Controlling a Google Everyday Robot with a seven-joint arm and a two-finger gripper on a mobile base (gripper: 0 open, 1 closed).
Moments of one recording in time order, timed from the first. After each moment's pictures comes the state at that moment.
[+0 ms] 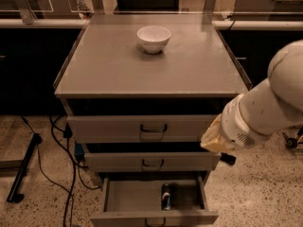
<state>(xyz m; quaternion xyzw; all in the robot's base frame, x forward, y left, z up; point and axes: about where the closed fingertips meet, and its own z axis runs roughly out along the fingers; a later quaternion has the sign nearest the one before) 0.421 -0.146 0.821 -0.57 0.79 0.06 0.20</state>
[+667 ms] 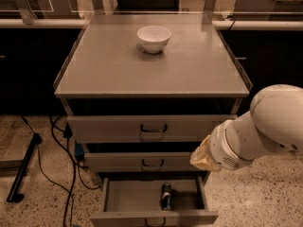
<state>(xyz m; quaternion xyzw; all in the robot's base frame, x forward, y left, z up) 0.407 -0.127 0.758 -0.56 0.80 0.08 0.21</state>
